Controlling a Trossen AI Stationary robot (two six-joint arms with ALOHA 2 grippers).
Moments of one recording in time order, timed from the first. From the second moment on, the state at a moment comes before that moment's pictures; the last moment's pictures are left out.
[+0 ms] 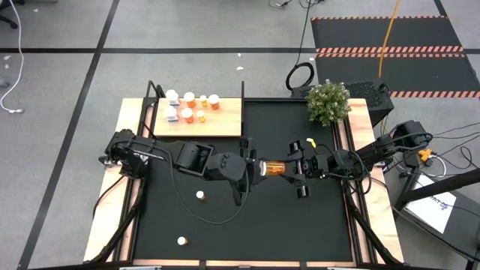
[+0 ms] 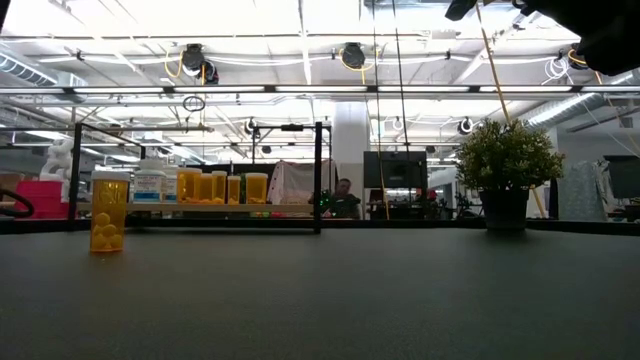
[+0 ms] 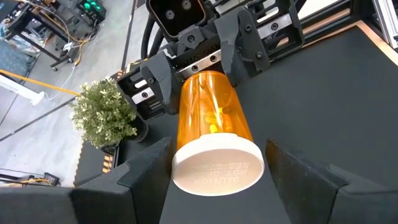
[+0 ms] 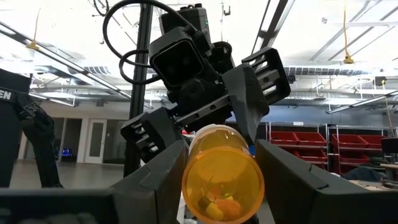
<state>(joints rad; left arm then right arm) -0.28 1.84 1.99 -0.71 -0.39 0.32 0.28 1.31 0.35 1.49 0.13 -0.11</state>
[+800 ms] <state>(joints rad) -0.28 1.84 1.99 -0.71 -0.40 0.32 0.28 1.31 0.35 1.49 0.13 -0.11</state>
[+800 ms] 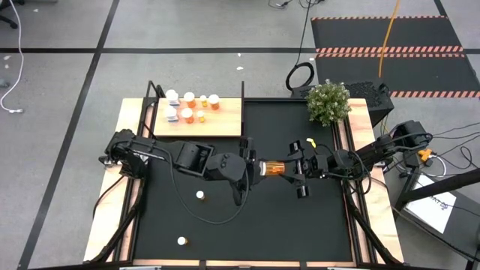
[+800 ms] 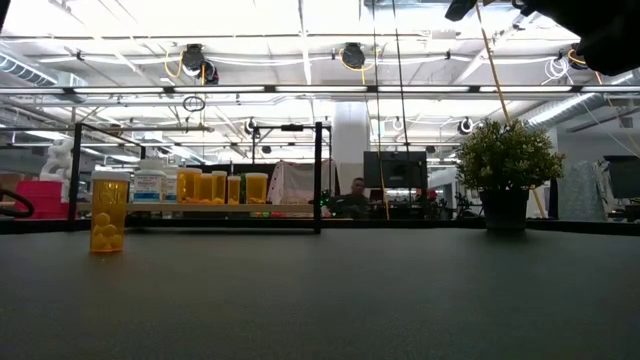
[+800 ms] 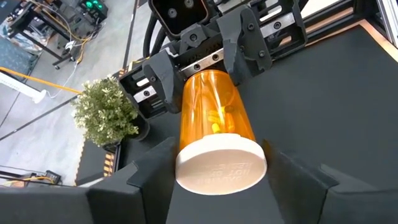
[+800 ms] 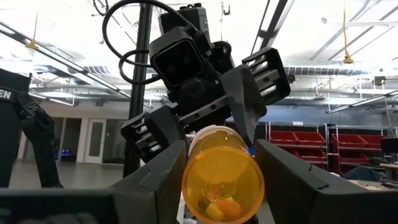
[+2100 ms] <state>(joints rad) -0.16 1.75 1.99 -1.16 -0.42 0.22 0.36 1.10 0.35 1.07 0.36 -0.15</state>
